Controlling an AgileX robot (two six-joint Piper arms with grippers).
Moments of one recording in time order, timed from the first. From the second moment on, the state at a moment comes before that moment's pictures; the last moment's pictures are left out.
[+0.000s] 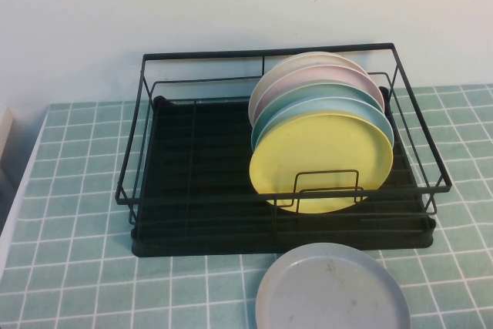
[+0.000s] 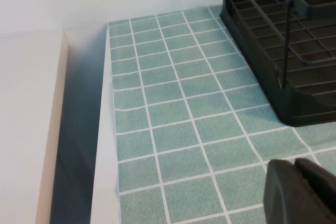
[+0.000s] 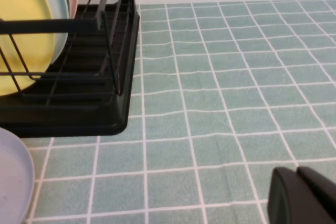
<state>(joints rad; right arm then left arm) 0.00 -0.01 0.02 0.01 0.41 0.00 -0.02 -0.01 0.02 -0.15 0.36 0.18</state>
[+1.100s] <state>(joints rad) 0.00 -0.01 0.02 0.01 0.41 0.00 -0.02 -0.01 0.02 -0.51 -0.15 0.19</state>
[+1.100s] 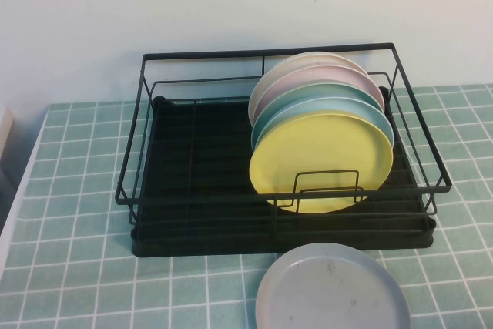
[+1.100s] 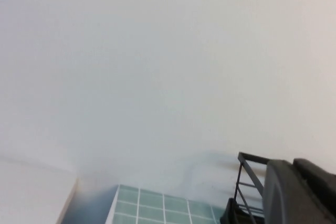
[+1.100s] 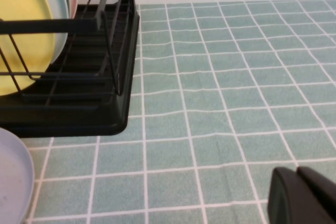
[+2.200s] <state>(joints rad) 0.00 -0.01 0.02 0.01 0.41 0.00 -0.02 0.25 -0.66 0.12 0.14 -0.33</state>
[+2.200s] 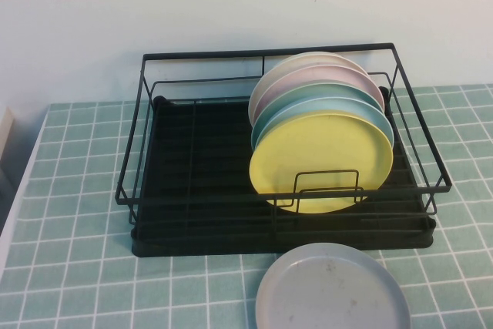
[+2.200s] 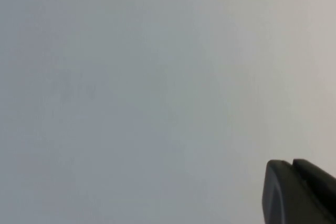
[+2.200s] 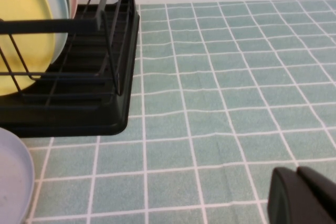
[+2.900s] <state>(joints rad) 0.00 -0.01 0.02 0.01 0.41 0.00 -0.02 1.19 -1.22 -1.13 0.87 0.79</state>
